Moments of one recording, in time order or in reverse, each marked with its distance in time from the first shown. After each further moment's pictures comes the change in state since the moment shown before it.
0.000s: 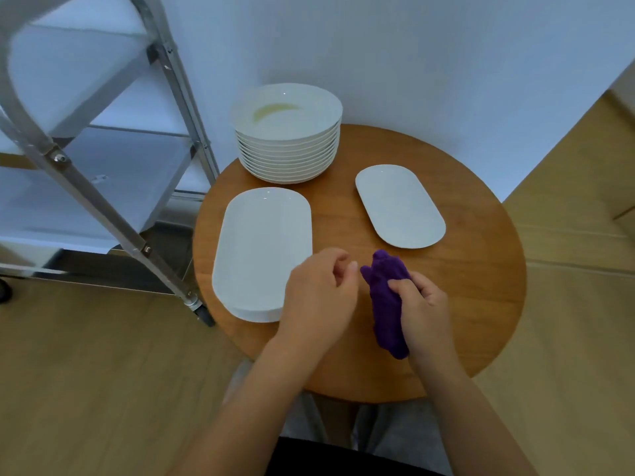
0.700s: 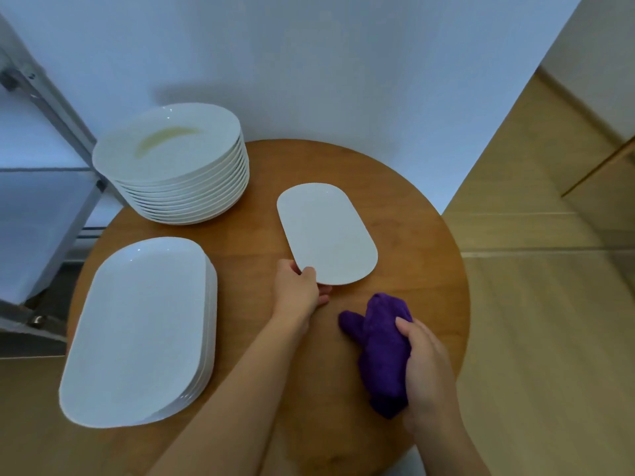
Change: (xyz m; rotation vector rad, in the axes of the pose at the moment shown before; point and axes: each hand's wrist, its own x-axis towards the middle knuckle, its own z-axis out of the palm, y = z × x) left_hand 0.109 0.029 0.130 -0.620 -0.112 -0.640; right_hand 0.061 0.026 -0.081 0.299 0.297 0.299
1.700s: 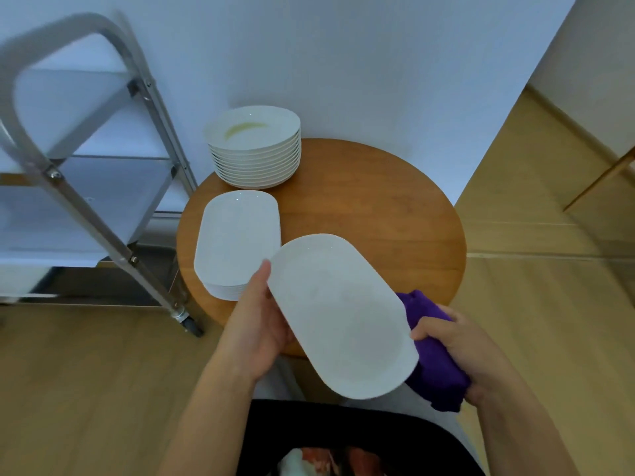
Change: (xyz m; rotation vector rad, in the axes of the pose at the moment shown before) left_hand -0.174 -0.040 -0.173 -0.498 -0.462 -0.017; right_hand -0.132 -0.005 -0.060 -0.281 -0.394 0.070
